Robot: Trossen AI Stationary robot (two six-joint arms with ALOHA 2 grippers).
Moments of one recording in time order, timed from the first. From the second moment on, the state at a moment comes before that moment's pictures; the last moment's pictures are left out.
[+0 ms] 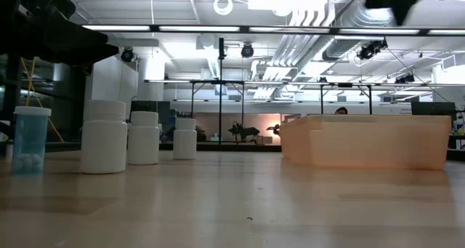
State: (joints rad) left arm -0.12 0.01 0.04 -0.04 -0.19 -0.08; right arm 0.37 1.50 1.41 -1.27 -0.04 0.71
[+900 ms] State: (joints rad) left arm -0.12 0.01 0.04 -0.04 -0.19 -0.08; right arm 0.96 1.50 1.23 -1.15 -0.04 1.73
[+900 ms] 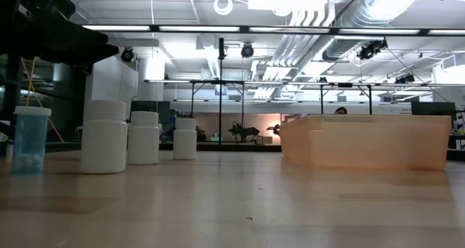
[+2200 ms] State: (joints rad) left arm -0.12 0.01 0.04 -0.04 -0.19 -0.08; right arm 0.99 1.50 0.97 -0.93 -0.07 1.68
